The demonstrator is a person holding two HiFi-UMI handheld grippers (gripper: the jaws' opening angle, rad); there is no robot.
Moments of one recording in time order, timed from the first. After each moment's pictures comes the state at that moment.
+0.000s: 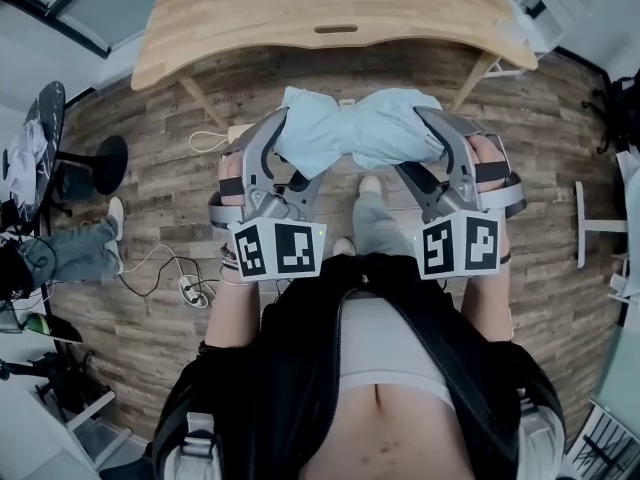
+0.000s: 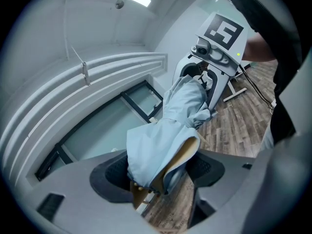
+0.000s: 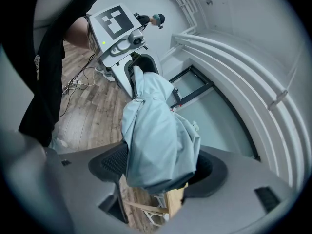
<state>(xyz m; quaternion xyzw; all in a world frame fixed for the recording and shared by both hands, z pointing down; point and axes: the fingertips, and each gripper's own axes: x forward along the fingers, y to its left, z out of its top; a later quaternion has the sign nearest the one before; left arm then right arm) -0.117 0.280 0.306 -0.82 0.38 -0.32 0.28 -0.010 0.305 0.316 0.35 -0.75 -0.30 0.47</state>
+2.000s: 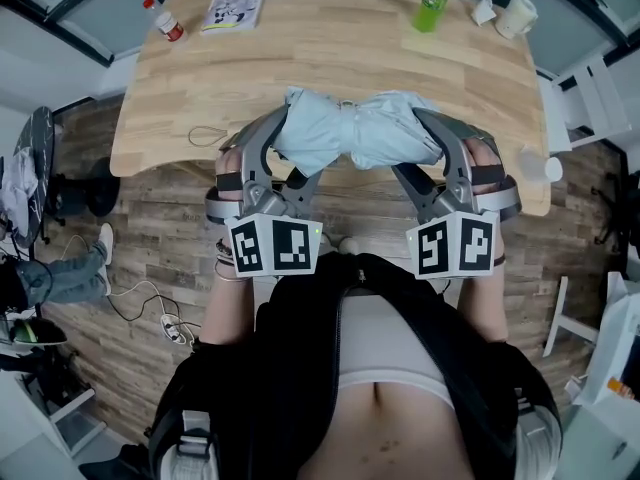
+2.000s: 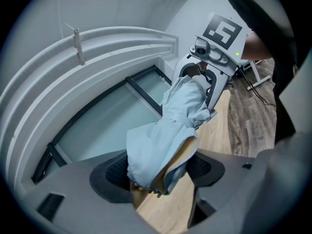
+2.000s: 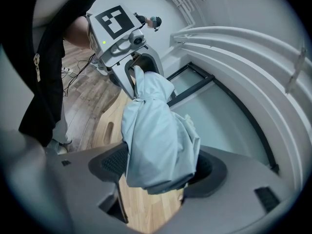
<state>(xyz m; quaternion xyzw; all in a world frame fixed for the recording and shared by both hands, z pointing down) -0.035 -0.098 0.298 -0.79 0.43 -0.34 0.27 0.074 -0.085 0.310 0.31 -0.77 -0.33 0.45</state>
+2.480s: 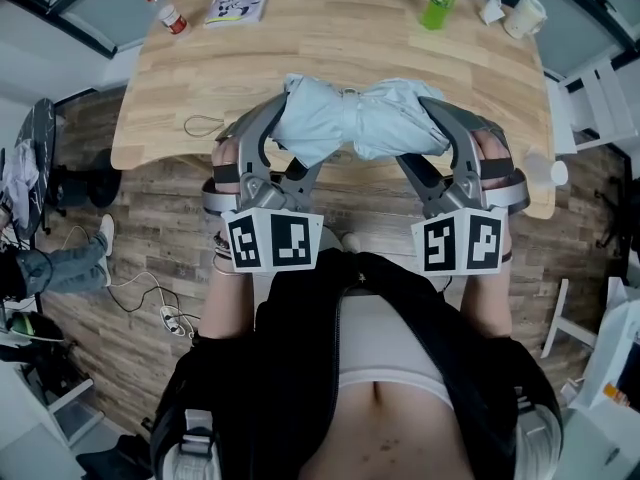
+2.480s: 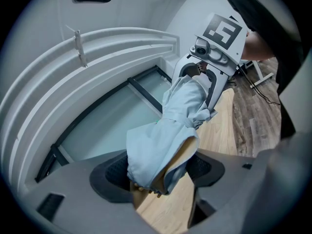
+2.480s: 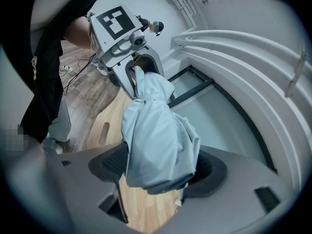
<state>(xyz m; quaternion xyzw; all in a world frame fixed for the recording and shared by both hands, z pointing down) -0.037 -0.112 0.289 -0.78 0.44 -0.34 0.28 0.072 -0.102 0.300 0.31 -0.77 -0.35 0.44</state>
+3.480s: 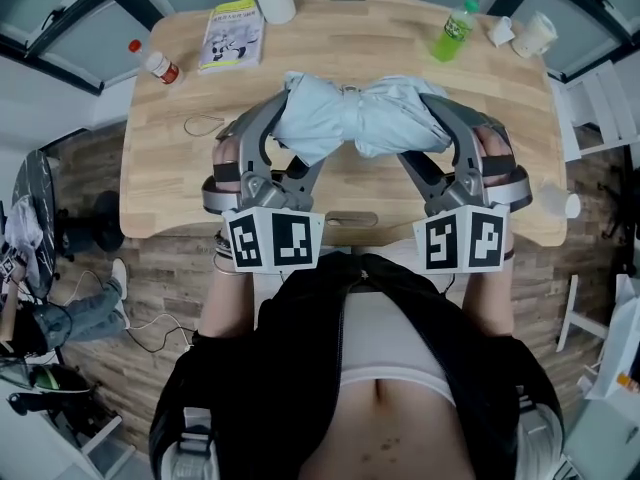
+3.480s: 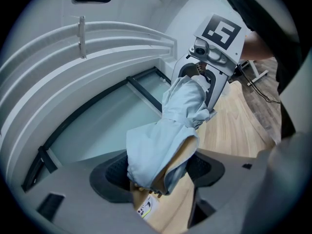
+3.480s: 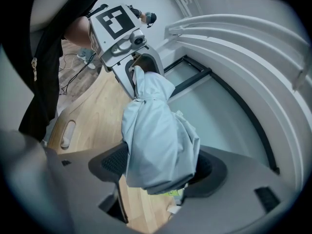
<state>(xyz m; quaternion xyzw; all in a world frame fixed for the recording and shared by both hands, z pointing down) -0.088 -0.263 0.285 -0.80 0.40 -0.33 0.30 0.019 -0.242 0.297 0.34 -0.75 -0.33 0.46</state>
